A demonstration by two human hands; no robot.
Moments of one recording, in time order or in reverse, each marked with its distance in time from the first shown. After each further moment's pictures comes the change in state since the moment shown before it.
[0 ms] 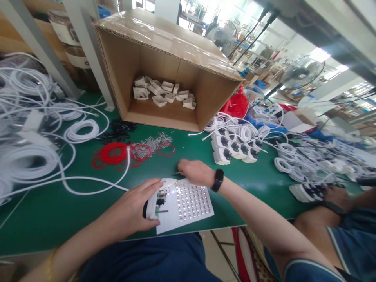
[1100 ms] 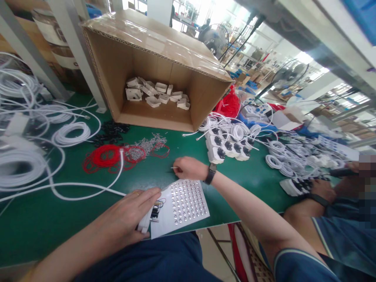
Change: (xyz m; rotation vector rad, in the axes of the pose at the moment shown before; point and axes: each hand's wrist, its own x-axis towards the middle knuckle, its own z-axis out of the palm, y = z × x) left_hand -0.015 -0.005 0.005 0.112 -0.012 0.216; right_hand 0.011 0.008 -0.002 0.133 -0.014 0.064
